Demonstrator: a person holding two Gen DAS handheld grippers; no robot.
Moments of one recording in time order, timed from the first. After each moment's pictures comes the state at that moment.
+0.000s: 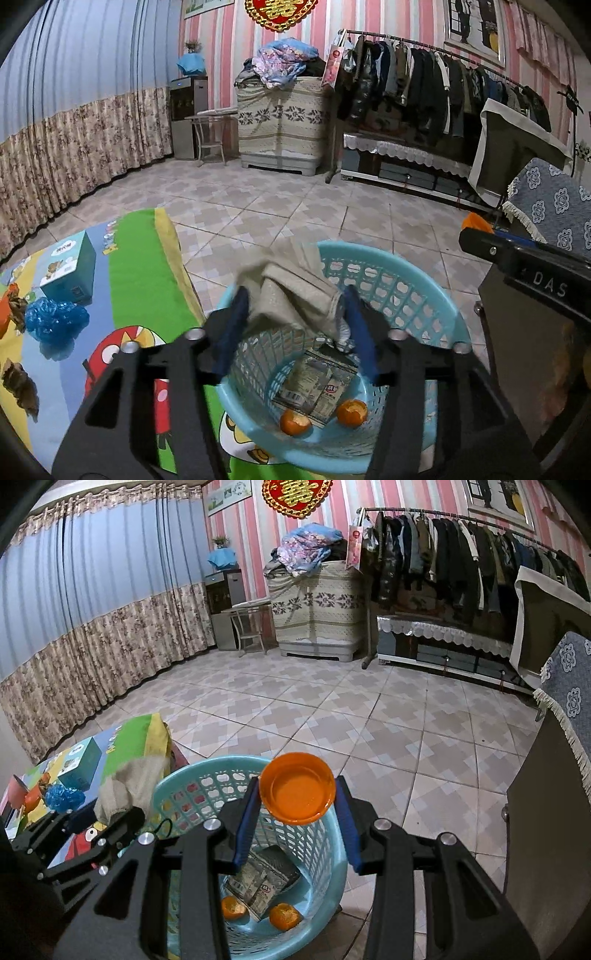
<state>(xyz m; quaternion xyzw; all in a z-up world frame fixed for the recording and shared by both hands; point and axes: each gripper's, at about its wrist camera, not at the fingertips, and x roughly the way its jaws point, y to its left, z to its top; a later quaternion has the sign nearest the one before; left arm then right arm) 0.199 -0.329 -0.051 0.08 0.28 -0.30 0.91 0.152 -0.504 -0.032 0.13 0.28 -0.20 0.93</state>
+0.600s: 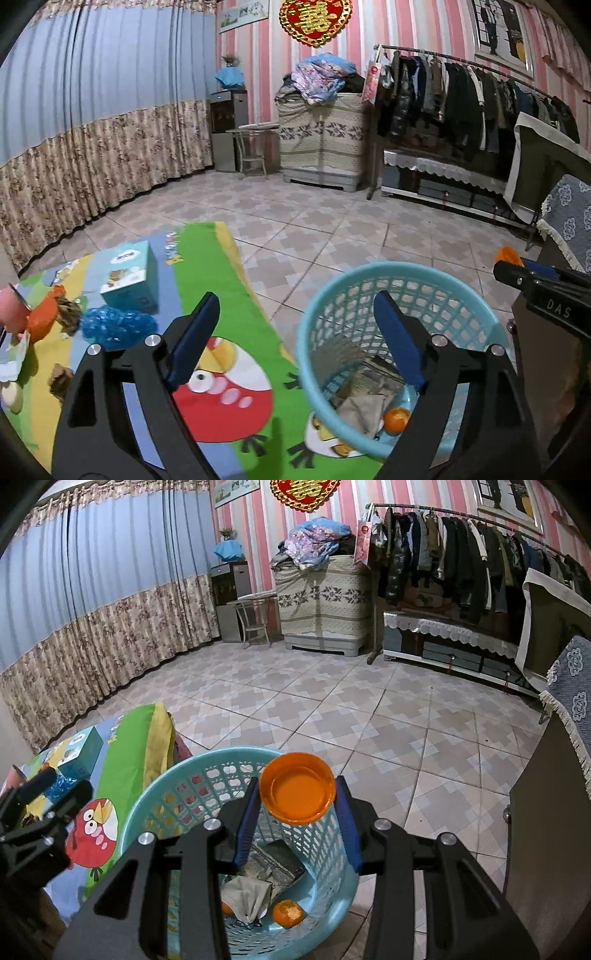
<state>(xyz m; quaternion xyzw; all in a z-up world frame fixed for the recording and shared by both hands) 0.213 -0.282 -0.027 0.07 0.26 -0.23 0.94 0.161 -0.487 -0.045 0.11 0.30 -0.19 0.93</state>
